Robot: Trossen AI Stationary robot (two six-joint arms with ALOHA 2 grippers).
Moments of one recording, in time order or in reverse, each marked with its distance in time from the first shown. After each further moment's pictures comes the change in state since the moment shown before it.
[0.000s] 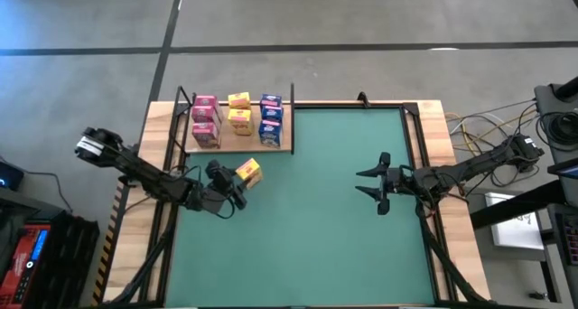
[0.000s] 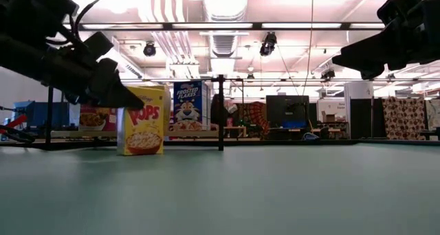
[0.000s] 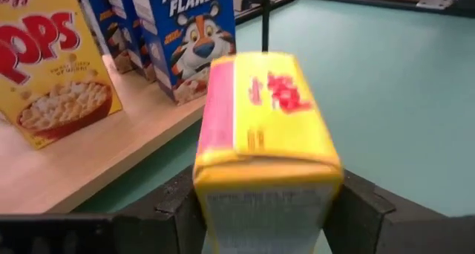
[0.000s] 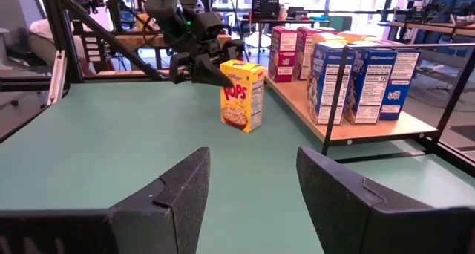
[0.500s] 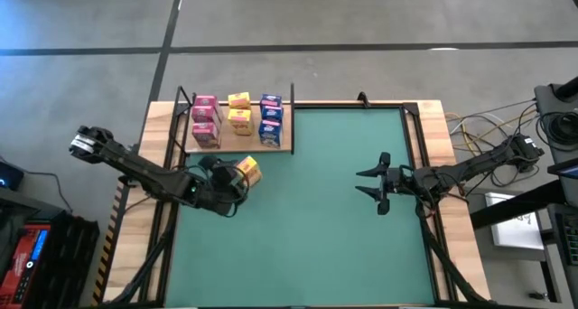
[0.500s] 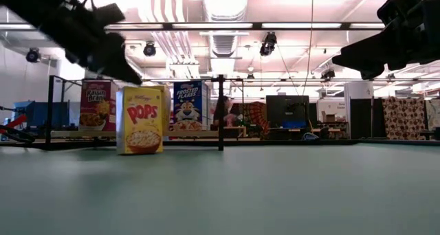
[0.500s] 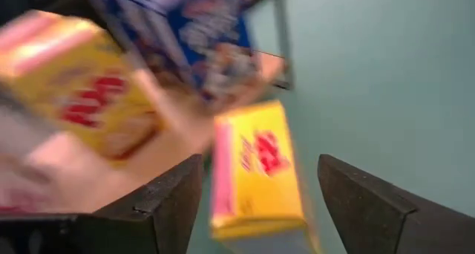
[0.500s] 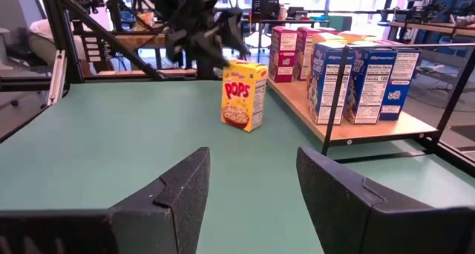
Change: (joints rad) left arm 0.000 -0.102 0.335 -0.775 0.009 -0.109; right arm 0.000 0.000 0.000 0.000 0.000 0.000
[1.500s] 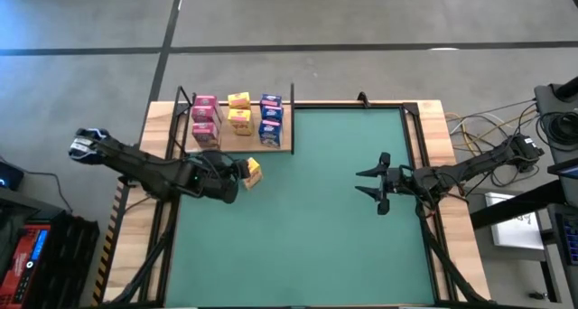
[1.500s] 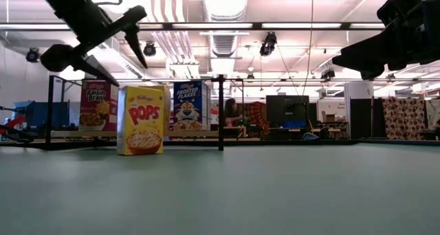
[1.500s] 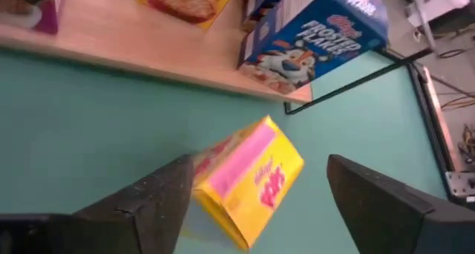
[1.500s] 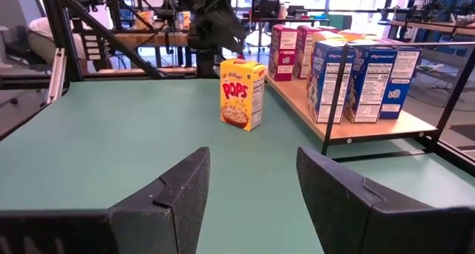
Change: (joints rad) left arm 0.100 0.015 0.244 -0.407 0.170 -1.184; right arm 0.000 0.001 0.000 -0.006 0.000 0.000
